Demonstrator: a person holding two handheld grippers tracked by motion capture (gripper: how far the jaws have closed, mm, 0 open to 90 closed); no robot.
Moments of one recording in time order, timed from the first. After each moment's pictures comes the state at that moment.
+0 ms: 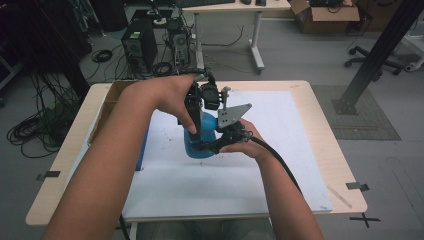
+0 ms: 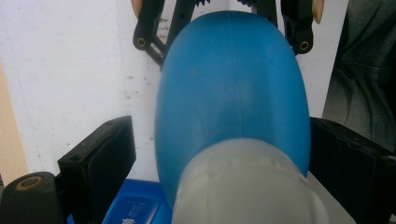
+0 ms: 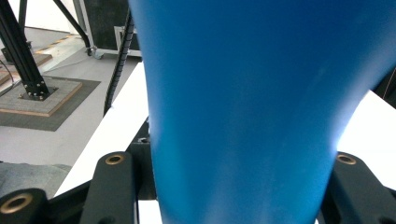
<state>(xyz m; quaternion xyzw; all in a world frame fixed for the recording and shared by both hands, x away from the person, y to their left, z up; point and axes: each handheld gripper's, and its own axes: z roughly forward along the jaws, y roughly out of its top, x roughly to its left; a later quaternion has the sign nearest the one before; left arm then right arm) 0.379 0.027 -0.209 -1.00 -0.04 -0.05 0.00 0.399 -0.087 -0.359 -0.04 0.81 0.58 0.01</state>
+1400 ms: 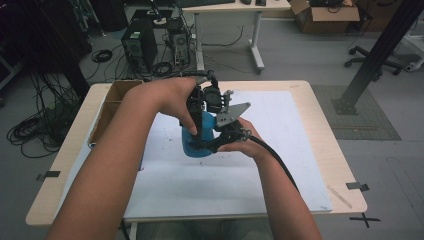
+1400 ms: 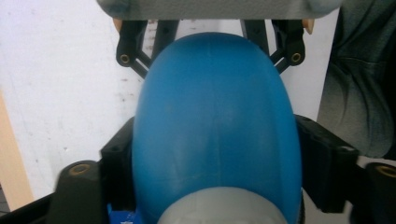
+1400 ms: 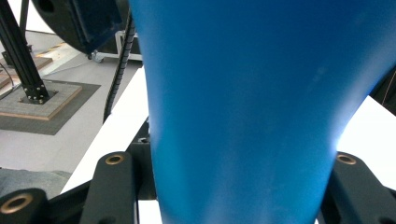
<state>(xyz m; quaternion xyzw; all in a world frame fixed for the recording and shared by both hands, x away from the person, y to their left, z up) 0.376 0.023 -0.210 -1.00 -0.02 -0.04 0.01 0.398 -0.083 -0.354 -0.04 0.81 0.59 0.01</state>
